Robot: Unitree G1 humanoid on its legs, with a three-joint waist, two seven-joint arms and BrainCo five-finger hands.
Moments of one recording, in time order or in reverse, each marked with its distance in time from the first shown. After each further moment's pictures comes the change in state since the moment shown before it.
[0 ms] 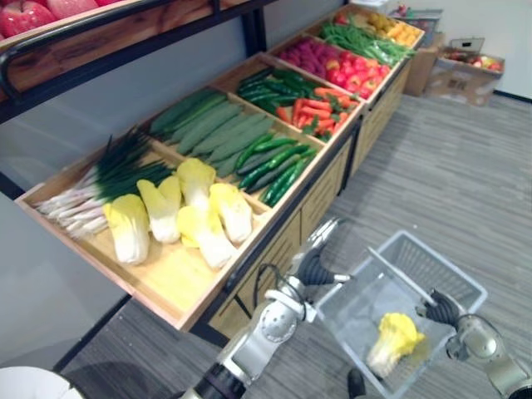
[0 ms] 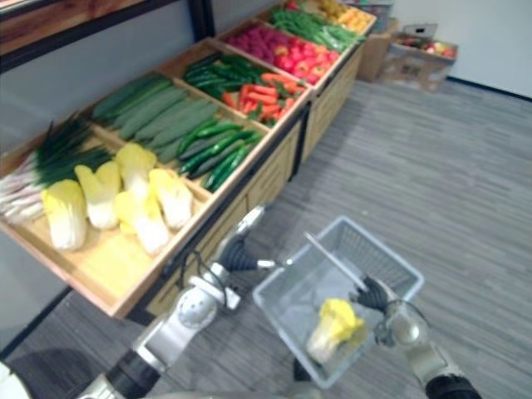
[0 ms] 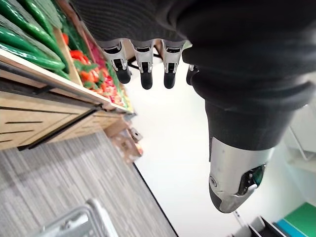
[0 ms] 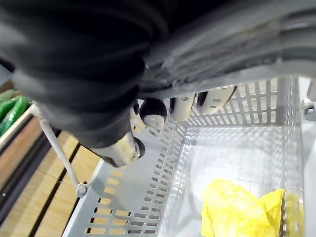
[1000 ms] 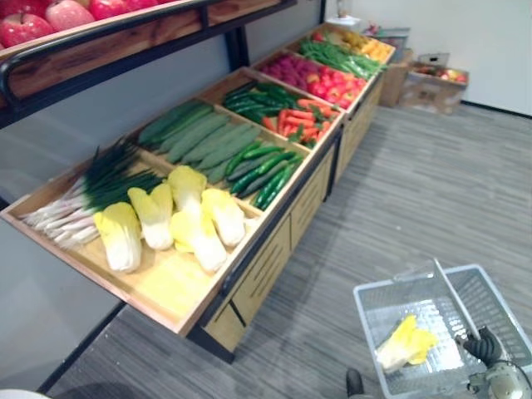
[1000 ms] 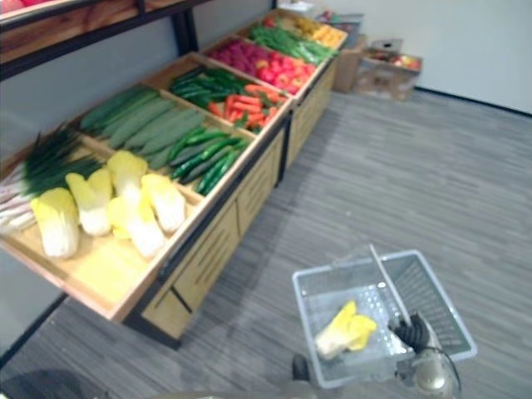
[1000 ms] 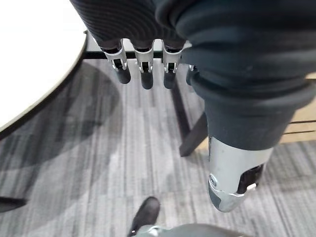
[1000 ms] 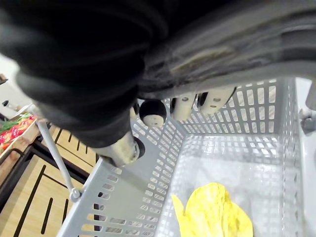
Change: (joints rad) left arm 0.360 0.070 0.619 0.949 0.164 0.084 0.049; right arm 0.119 0.235 -0.410 0.042 -0.072 -0.001 -0.123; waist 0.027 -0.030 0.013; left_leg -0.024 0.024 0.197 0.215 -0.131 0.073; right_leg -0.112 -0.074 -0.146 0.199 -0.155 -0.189
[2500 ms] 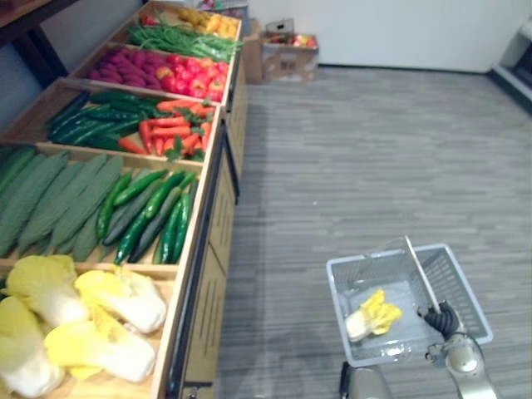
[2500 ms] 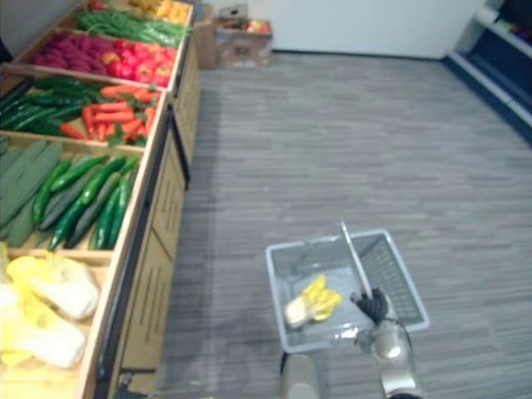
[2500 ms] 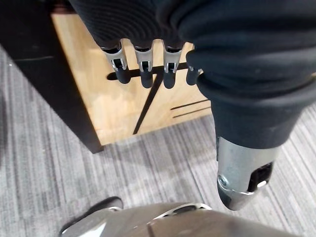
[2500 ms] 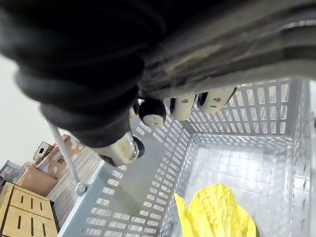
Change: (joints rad) left arm -0.056 -0.106 0.076 -0.003 -0.167 0.011 0.026; right arm -0.099 0.118 0.073 -0.031 0.002 0.021 -0.051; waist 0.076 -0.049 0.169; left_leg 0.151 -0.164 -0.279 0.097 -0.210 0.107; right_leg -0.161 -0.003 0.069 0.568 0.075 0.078
